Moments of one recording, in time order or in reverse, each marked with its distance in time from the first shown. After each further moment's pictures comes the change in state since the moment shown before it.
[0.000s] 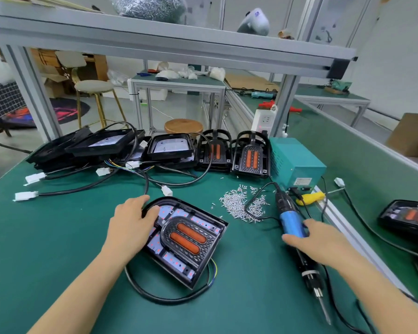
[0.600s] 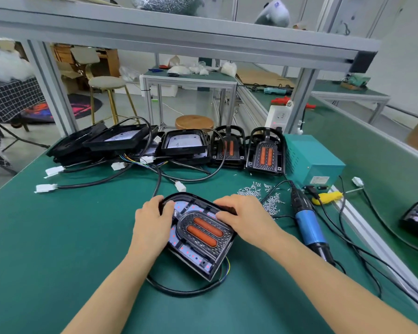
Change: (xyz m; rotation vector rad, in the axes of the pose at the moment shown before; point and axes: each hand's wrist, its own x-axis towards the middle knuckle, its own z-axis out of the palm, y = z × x) left_hand -0.003 -0.006 0.021 -0.265 0.011 -0.139; right_hand -0.014 -0.139 0.017 0.375 0.024 -0.775
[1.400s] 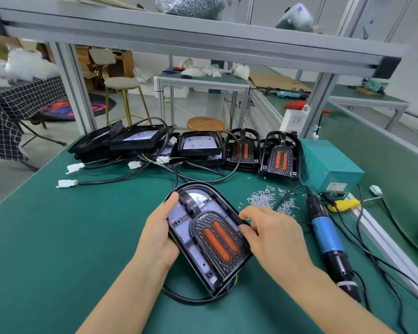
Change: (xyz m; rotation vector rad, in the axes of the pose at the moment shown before) left_hand -0.017 0.015 -0.014 -1.381 -0.295 -0.407; right_hand -0.044 -0.031 0.003 -0.341 0.318 0.005
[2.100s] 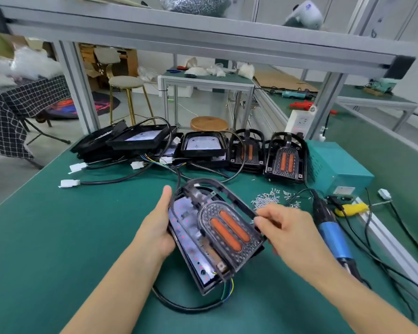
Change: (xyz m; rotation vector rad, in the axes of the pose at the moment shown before) left_hand 0.019 0.017 -0.002 0.104 0.089 -0.132; right_hand 0.011 0.022 -0.007 0.480 -0.097 0.177
